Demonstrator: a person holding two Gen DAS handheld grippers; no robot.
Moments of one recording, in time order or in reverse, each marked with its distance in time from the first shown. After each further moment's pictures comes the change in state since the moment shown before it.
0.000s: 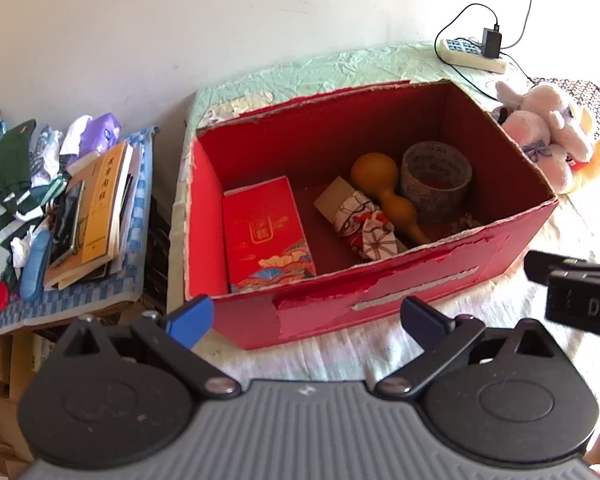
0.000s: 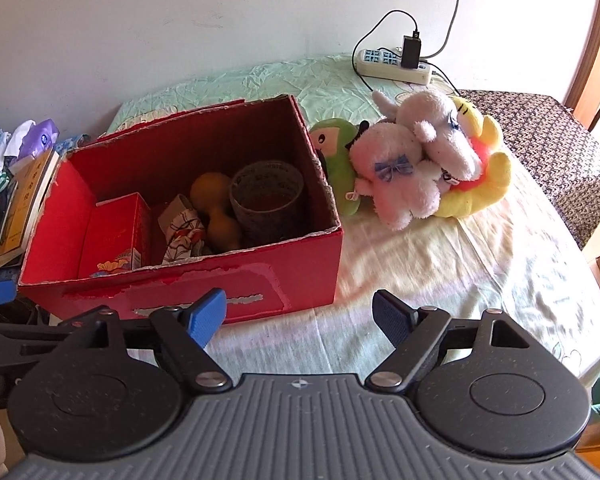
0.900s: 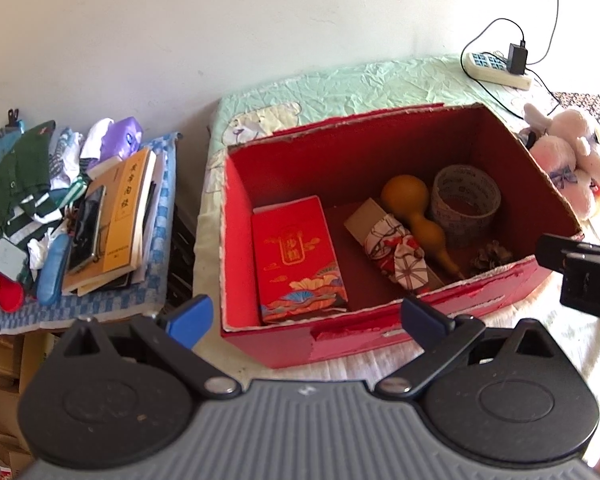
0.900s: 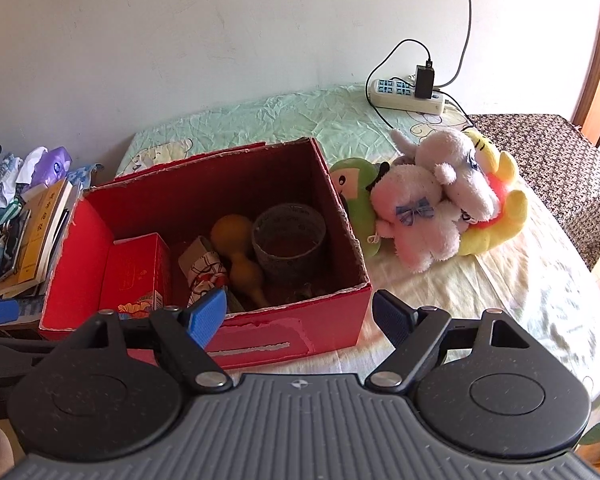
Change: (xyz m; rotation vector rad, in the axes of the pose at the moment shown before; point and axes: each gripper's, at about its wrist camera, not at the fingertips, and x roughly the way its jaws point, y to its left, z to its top) left arm 0.001 0.016 0.018 -0.029 -0.010 0.044; right arm 0.001 0.012 0.023 0.003 -0.069 0.040
